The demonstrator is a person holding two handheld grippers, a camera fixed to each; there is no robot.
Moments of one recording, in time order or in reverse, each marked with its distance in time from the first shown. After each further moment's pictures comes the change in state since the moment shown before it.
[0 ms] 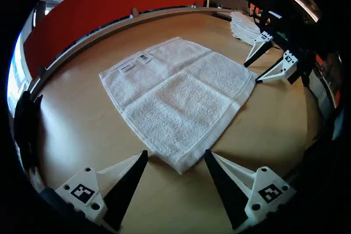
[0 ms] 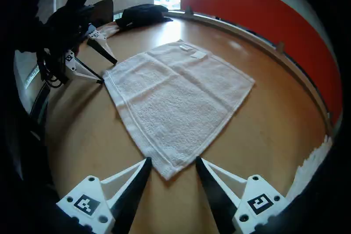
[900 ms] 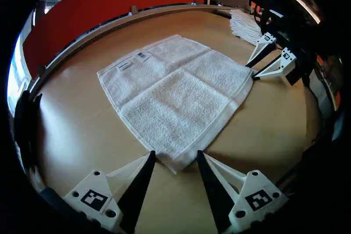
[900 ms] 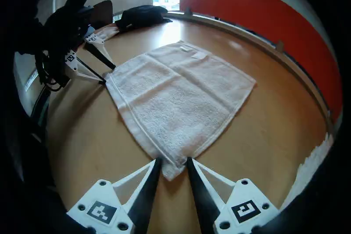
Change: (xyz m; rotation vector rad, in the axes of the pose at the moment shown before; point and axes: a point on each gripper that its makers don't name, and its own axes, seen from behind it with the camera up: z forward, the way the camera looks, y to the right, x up) left arm 0.001 0.011 0.000 0.000 -0.029 -0.005; right arm 0.001 -0.005 -0.004 0.005 0.005 0.016
